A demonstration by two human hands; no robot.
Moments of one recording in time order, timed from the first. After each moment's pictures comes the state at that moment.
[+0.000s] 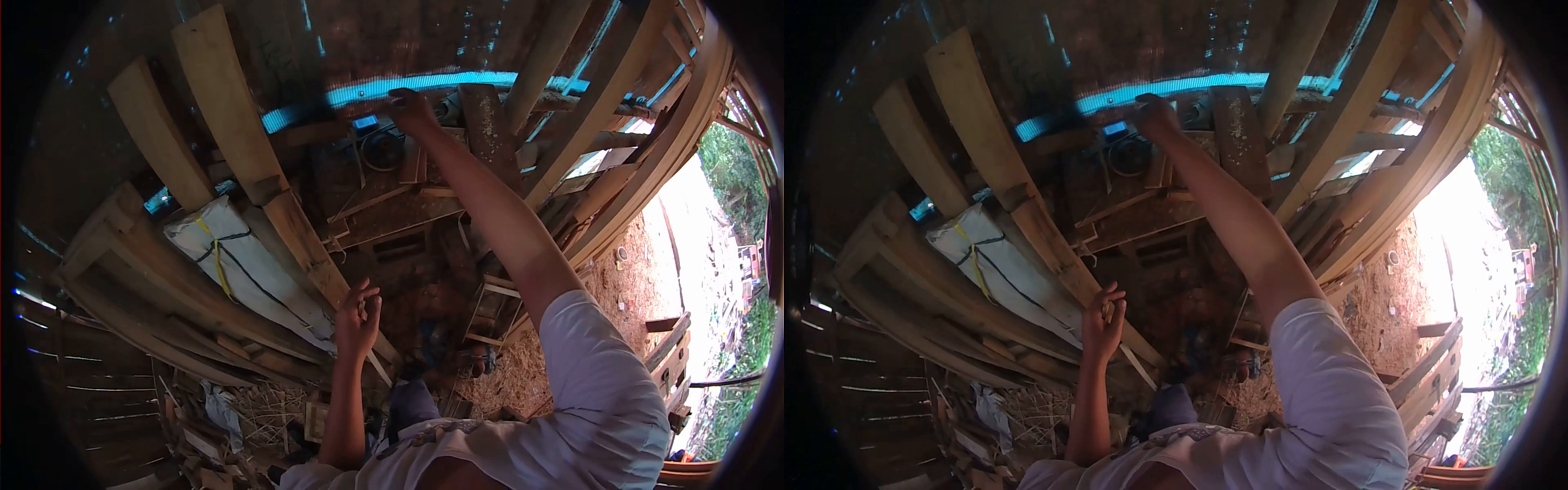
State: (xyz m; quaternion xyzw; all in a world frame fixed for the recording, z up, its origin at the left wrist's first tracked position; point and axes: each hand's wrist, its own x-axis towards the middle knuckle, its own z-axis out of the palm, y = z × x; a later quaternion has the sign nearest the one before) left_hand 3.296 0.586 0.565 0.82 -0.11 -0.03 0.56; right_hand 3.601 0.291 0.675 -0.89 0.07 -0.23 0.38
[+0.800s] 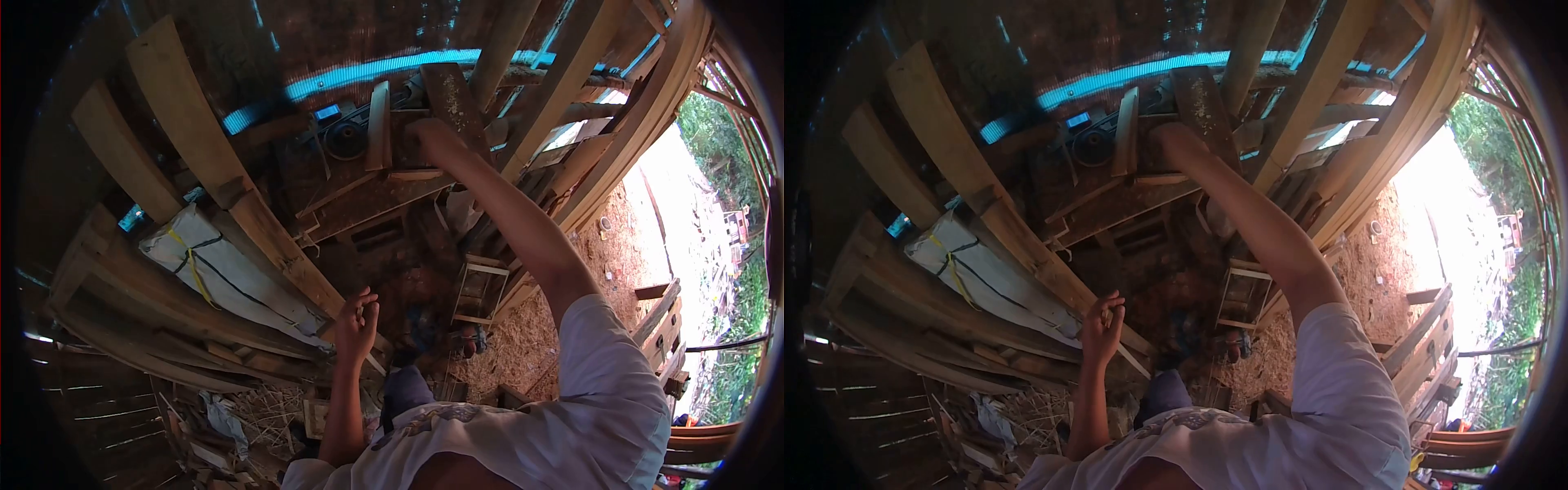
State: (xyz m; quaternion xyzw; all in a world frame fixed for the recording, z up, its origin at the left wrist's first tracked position) left_hand 3.264 0.572 0.545 0.80 -0.11 -0.12 0.58; right_hand 3.478 0.207 0.654 -0.98 -0.08 -0.12 0.16
